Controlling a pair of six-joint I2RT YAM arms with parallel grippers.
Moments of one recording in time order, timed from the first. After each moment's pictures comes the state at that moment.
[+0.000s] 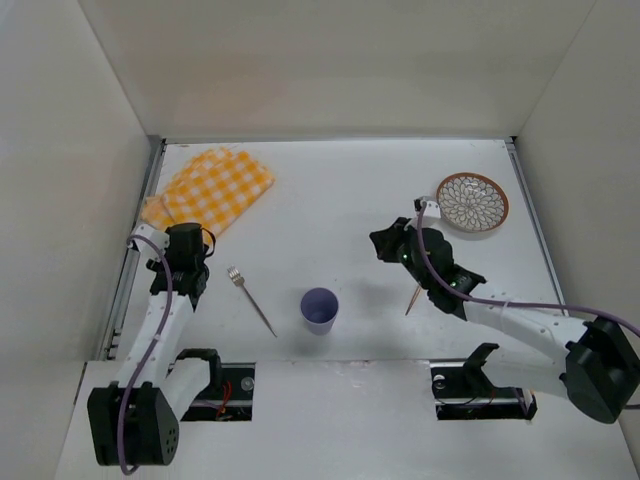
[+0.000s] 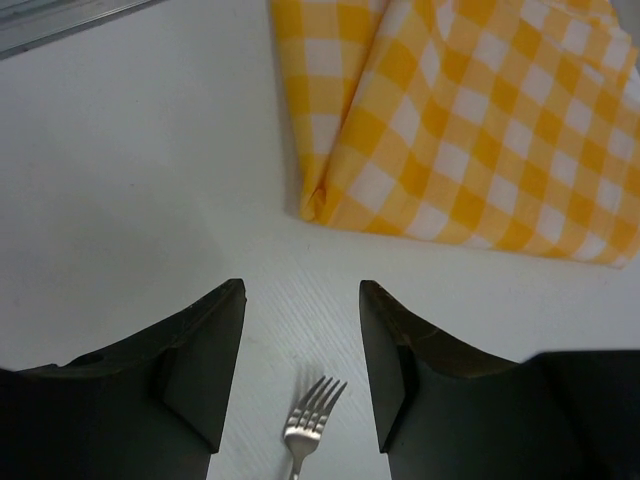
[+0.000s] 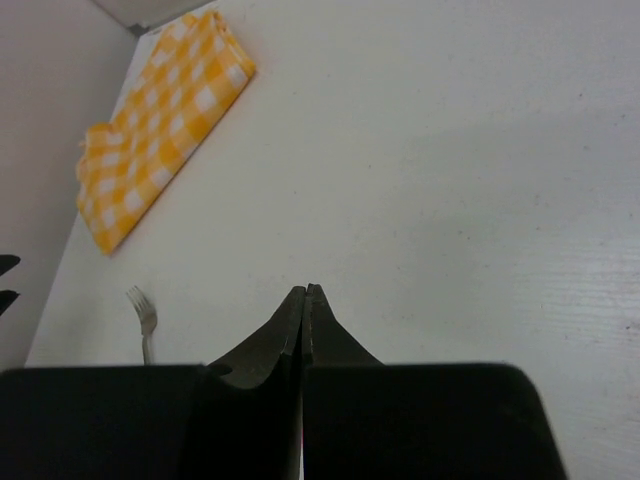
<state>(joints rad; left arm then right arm) -0.03 0.90 0.57 -0.38 -0.59 -0.93 0.73 1.11 0.59 0.26 0.30 0.66</state>
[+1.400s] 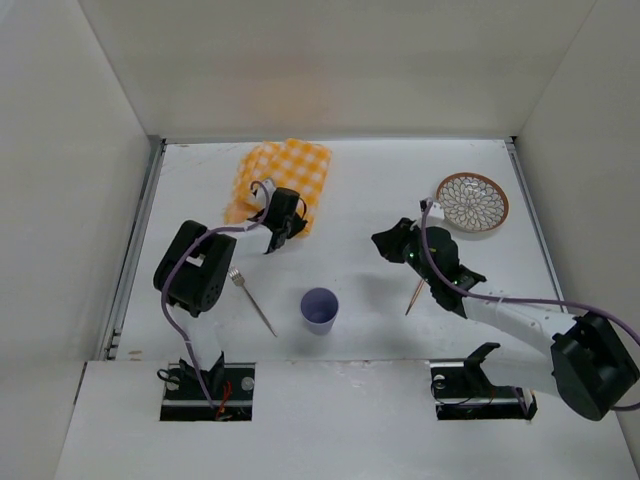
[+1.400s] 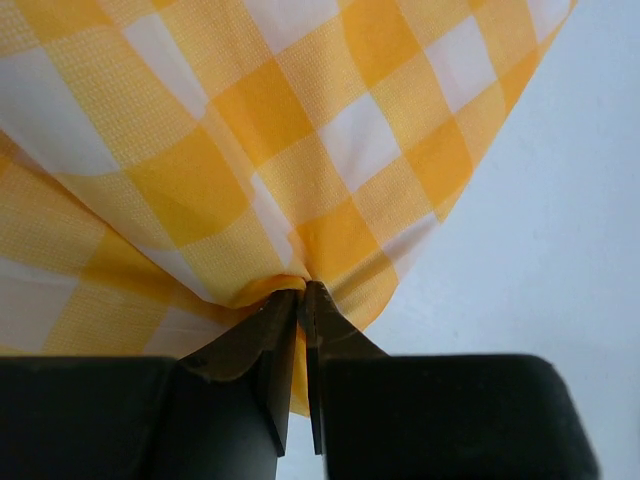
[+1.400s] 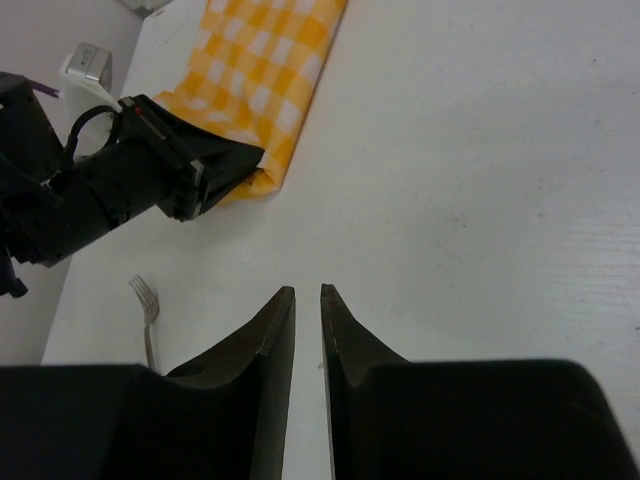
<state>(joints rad) -0.43 1.86 0.99 0.13 -0.26 -0.96 0.62 1.16 0.53 0.37 0.13 0.70</state>
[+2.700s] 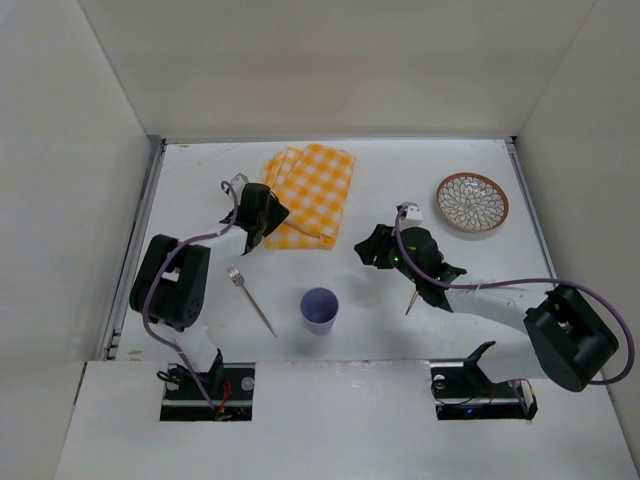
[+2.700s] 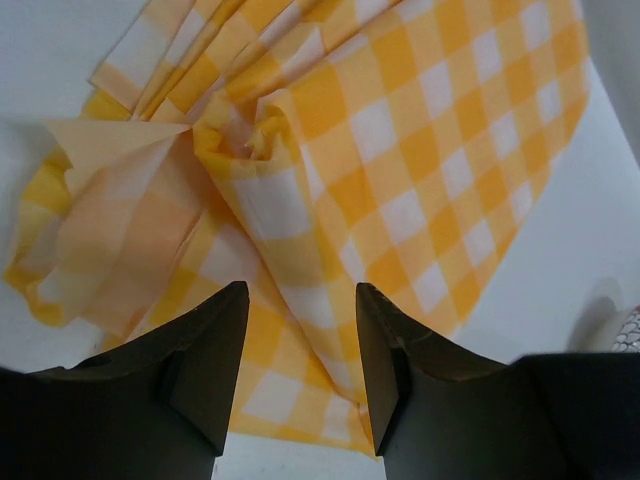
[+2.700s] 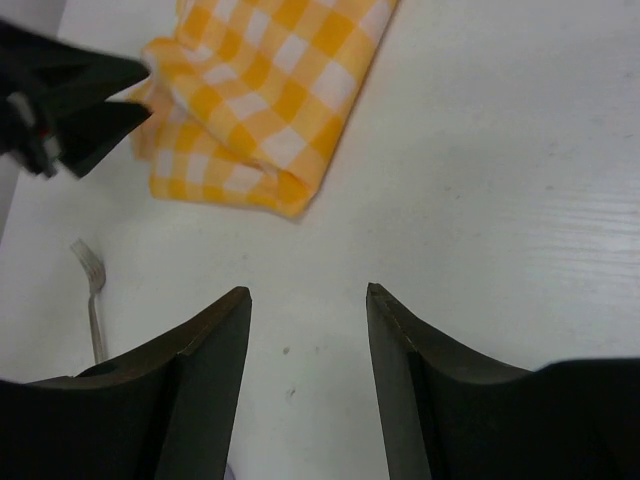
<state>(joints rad) -0.33 1.65 0.88 0.14 -0.17 -0.98 0.64 1.31 0.54 0.40 0.11 0.65</state>
